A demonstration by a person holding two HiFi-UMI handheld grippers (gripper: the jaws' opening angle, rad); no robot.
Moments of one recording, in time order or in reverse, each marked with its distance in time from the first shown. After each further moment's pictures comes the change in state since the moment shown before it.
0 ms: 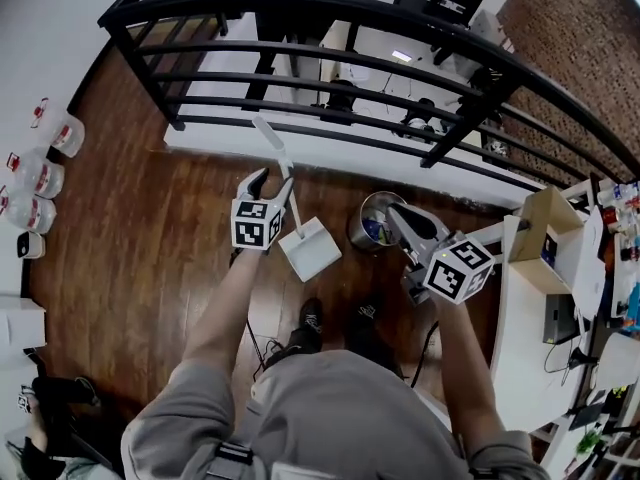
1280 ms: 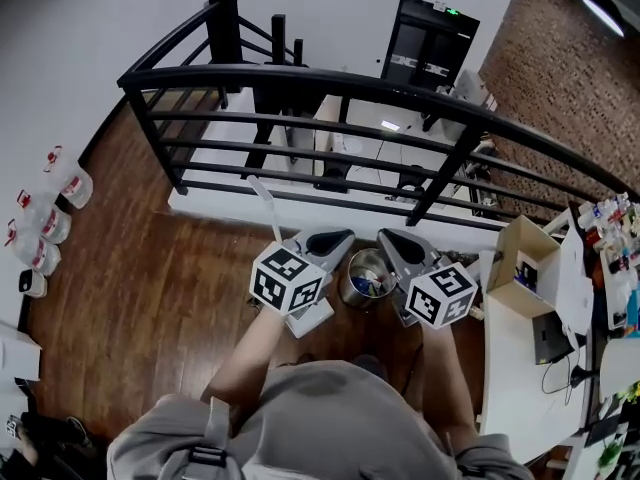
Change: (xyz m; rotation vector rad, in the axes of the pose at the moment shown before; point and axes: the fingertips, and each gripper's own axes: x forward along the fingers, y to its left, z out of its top) left arm -0.118 -0.238 0.154 0.071 -0.163 -0.570; right arm -0.050 0.033 0.065 -0.242 -0.101 -0.097
